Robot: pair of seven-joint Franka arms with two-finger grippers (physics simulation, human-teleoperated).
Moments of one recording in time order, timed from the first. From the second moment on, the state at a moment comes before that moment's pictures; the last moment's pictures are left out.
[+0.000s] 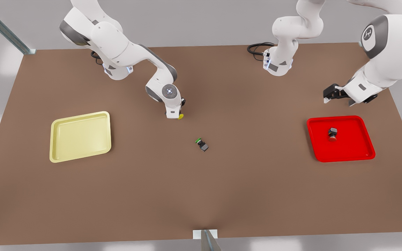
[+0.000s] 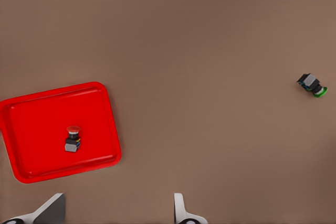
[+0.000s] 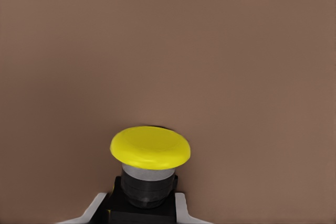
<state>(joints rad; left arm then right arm) -0.03 0.03 -0.01 -1.47 0.00 1.41 0.13 0.27 0.47 0.54 -2.28 -0.20 2.55 0.20</state>
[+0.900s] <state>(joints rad) -0.03 0.02 -0.01 -1.48 -0.01 1.43 0.12 -0.45 -0.11 0.64 -1.65 0.01 1.46 -0.01</state>
